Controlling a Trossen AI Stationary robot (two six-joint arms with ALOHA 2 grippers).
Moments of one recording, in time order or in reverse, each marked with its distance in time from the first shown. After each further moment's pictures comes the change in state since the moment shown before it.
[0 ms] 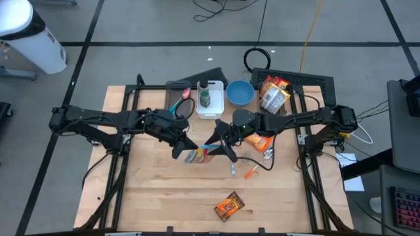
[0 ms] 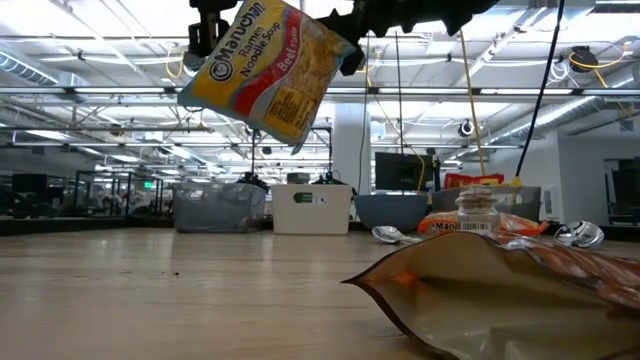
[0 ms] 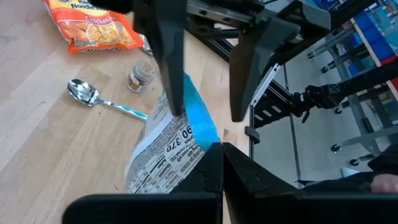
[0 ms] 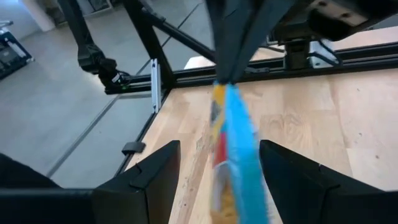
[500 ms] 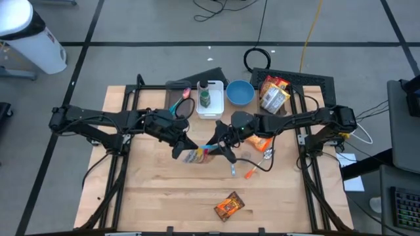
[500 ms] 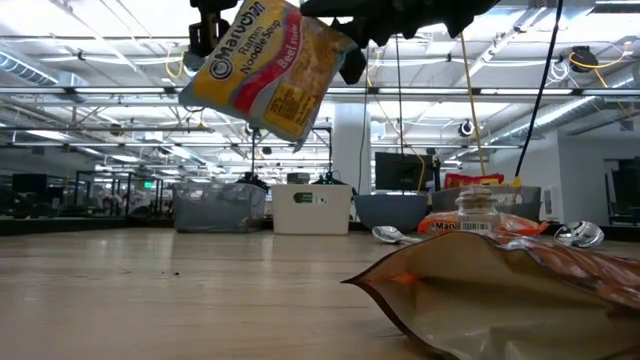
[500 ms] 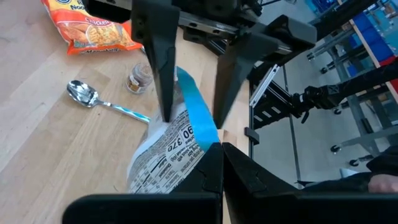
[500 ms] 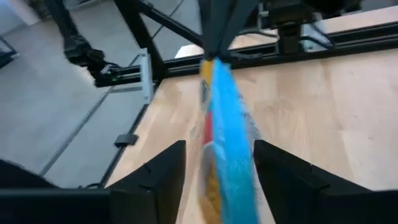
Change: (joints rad) left arm 0.000 0.000 0.000 0.004 -0.001 0.000; right arm 0.010 0.010 -0.002 -0.037 0.045 0.010
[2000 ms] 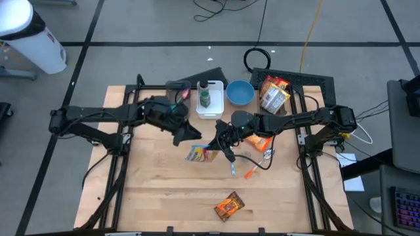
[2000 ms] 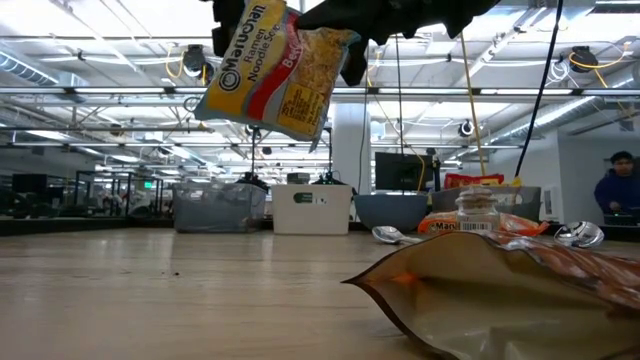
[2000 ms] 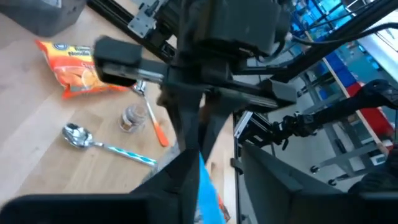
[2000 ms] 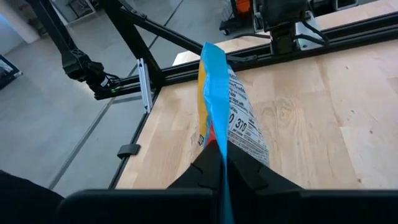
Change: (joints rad) left arm 0.143 -0.001 0.000 0.125 0.132 0.015; right arm -0.003 0.000 0.000 0.016 0.005 0.077
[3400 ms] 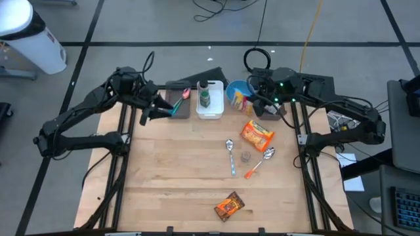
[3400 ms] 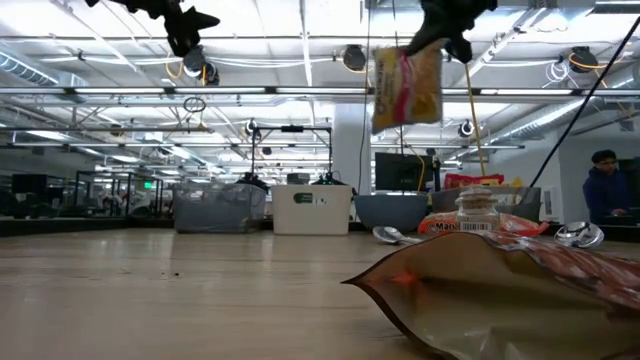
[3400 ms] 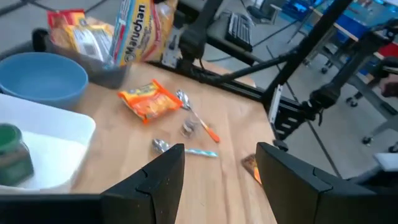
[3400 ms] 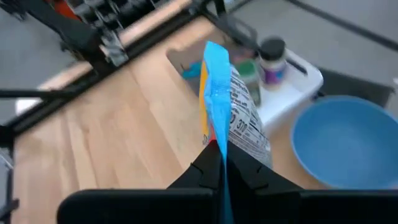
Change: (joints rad) left arm 0.522 -0.285 0.000 -0.392 0.419 0.568; right arm -0.407 -0.419 0.165 -0.835 0.263 0.035
